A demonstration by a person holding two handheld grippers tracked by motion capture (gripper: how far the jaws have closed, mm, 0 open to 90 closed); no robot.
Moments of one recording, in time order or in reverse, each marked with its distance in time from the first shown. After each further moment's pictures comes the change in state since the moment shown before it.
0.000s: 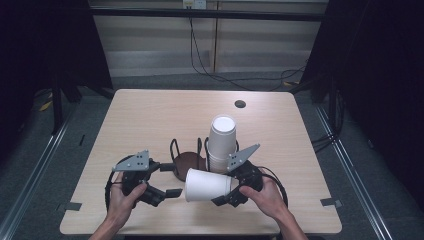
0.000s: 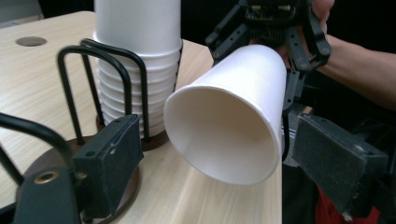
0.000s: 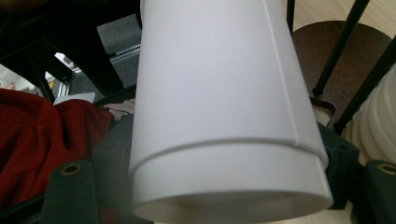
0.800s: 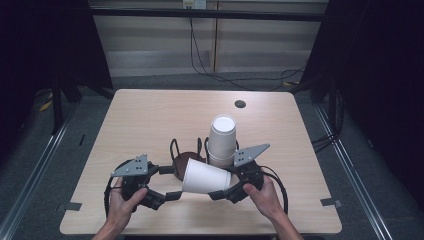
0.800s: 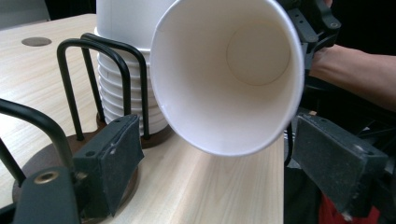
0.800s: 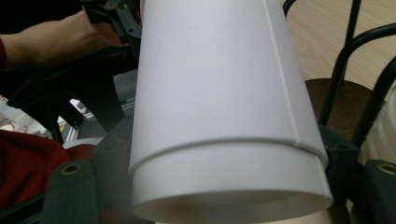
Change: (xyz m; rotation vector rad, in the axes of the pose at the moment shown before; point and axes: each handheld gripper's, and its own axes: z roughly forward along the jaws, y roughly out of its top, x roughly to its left) left arm -0.005 -0.011 0.003 -0.009 0.014 0.009; right arm -0.002 -0.002 -0.005 -0.228 0.036 -0.007
